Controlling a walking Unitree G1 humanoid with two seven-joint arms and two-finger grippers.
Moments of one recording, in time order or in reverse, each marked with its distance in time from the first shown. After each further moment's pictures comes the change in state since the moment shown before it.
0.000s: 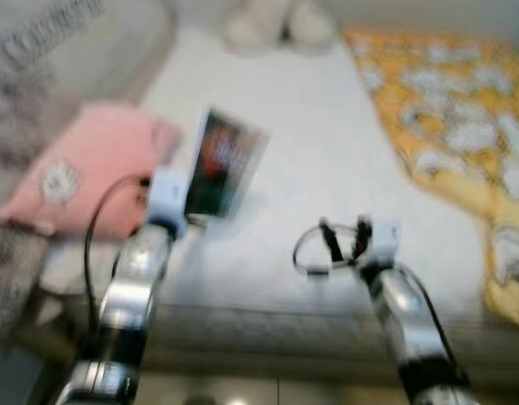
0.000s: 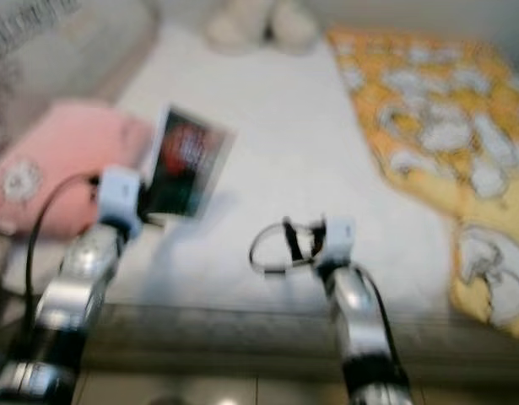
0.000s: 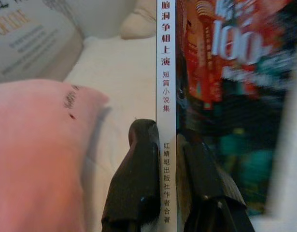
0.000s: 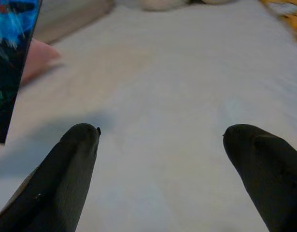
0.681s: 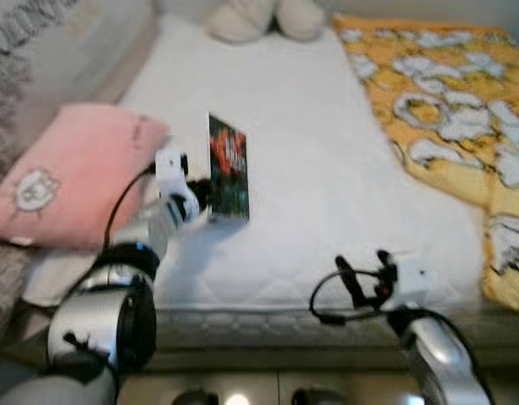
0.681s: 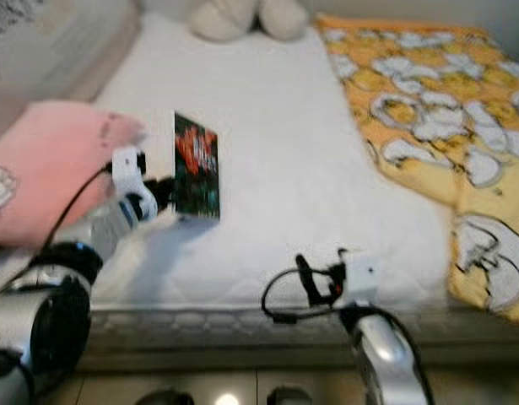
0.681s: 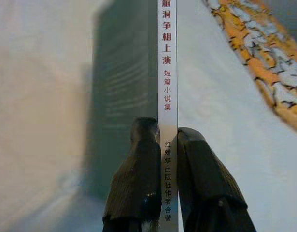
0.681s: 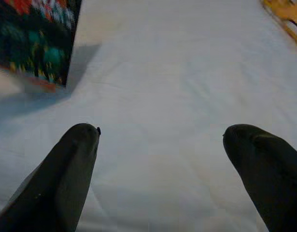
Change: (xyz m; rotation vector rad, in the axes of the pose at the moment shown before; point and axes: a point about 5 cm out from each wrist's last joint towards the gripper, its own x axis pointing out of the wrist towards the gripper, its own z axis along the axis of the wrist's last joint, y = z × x) left arm 0.050 0.010 -0.002 -0.601 0.241 -0.177; right arm -0.080 -0.012 -0.006 -0.057 0.097 -0.025
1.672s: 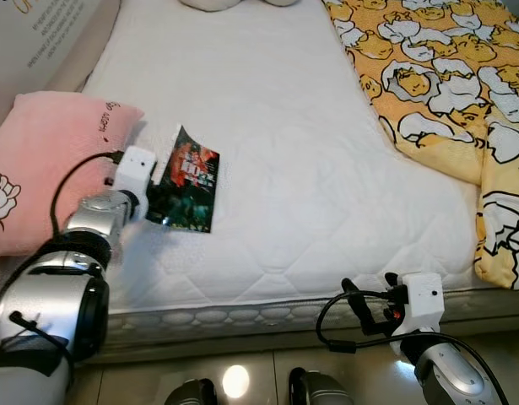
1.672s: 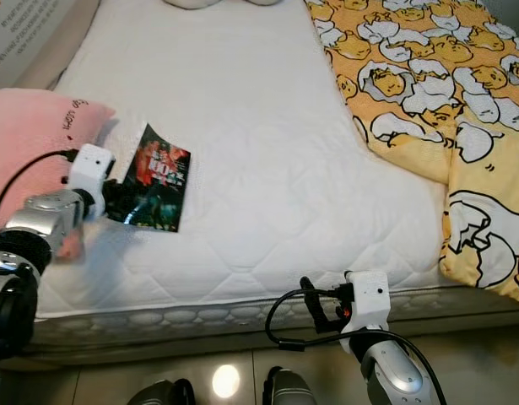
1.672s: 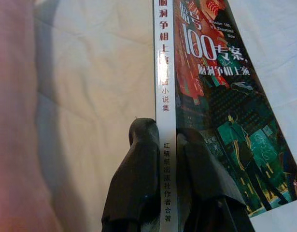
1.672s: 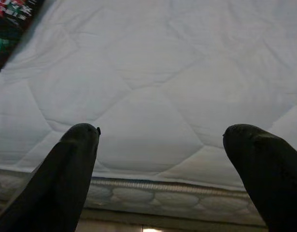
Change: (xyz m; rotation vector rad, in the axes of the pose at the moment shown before) left arm -0.035 0.068 0.026 0.589 0.184 0.272; right arm -0.030 0.006 -0.002 0.012 0.111 -0.005
